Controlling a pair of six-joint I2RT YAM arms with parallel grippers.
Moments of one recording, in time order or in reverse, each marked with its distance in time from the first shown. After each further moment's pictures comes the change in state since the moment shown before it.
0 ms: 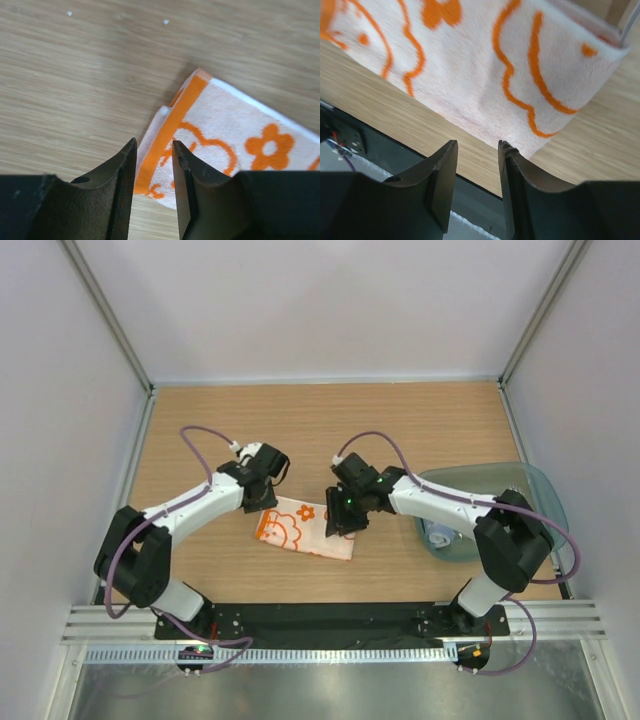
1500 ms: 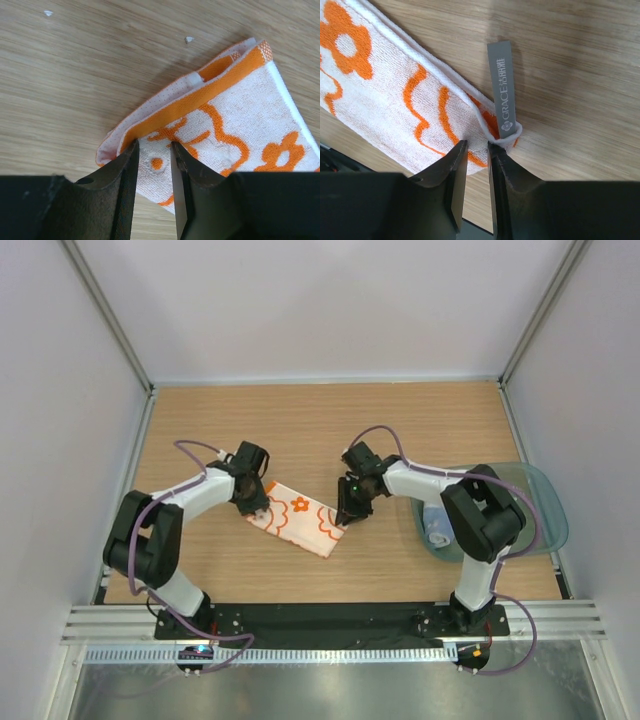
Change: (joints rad) left arm 0.190 0.095 -0.056 0.155 0.249 0.016; right arm -0.172 0.207 0.073 0.076 -0.064 -0.056
